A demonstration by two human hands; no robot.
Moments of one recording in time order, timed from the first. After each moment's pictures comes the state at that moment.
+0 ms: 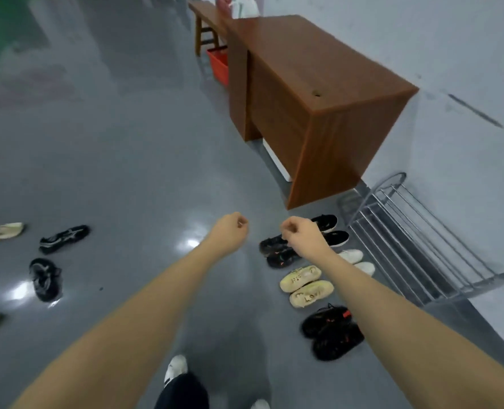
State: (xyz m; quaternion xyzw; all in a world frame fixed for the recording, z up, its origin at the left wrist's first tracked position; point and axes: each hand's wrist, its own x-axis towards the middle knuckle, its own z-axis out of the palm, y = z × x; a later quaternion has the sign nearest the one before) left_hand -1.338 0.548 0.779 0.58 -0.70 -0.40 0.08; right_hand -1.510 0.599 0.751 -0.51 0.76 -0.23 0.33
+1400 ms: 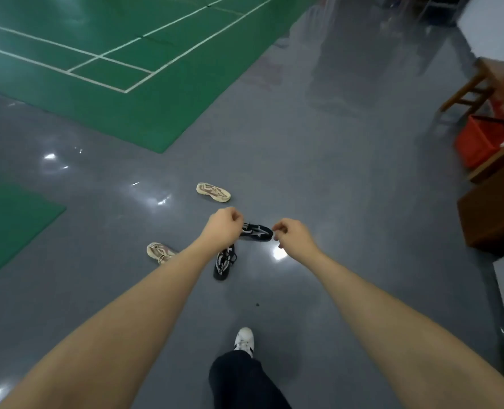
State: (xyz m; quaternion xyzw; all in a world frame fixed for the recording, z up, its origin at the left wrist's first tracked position) left_hand -0.606 0.357 0.757 0.79 -0.39 -0.36 0.30; right_hand -0.761 0.272 0.712 -0.75 0.51 -0.09 0.42
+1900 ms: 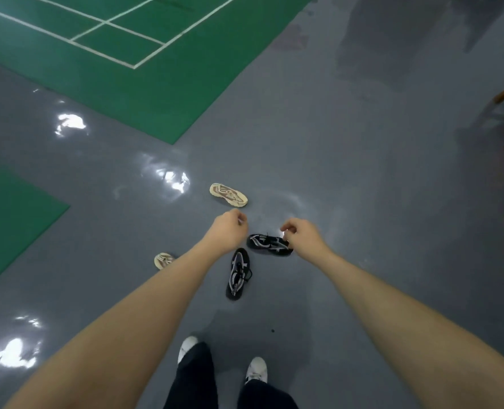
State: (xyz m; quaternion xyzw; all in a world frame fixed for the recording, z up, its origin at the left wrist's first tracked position) left_hand -0.451 0.204 0.712 0.81 -0.39 -0.37 0.22; right_hand -0.612 0.102 0.663 -0.75 0.50 -0.02 0.43
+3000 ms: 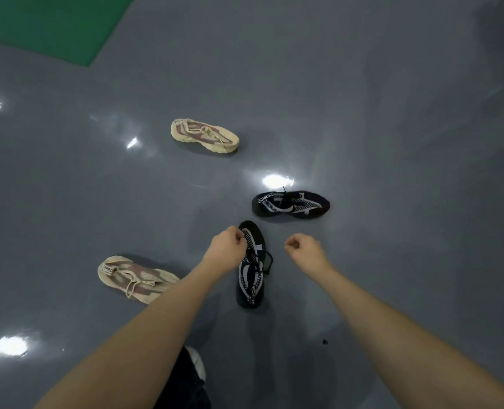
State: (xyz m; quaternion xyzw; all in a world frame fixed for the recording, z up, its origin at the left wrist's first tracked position) left_hand -0.354 0.107 0.214 0.78 -0.39 -0.48 0.12; right_hand -0.529 0.049 0.181 -0.64 0.64 0.04 0.44
